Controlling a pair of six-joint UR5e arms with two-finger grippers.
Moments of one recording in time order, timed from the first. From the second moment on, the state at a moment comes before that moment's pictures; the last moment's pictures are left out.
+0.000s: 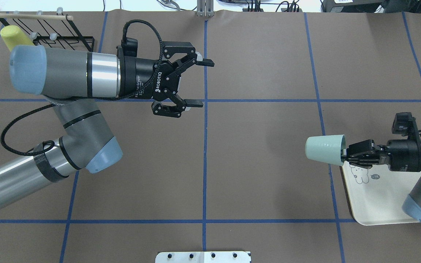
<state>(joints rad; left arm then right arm) -0.70 -2.21 -1.60 -2.92 -2.05 -2.41 0.75 -1.62 1.52 0.39 2.13 1.91</state>
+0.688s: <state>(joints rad) -0.70 -2.22 -1.61 -2.80 -2.06 -2.38 1.07 -1.76 1.53 -0.05 2.41 1.54</state>
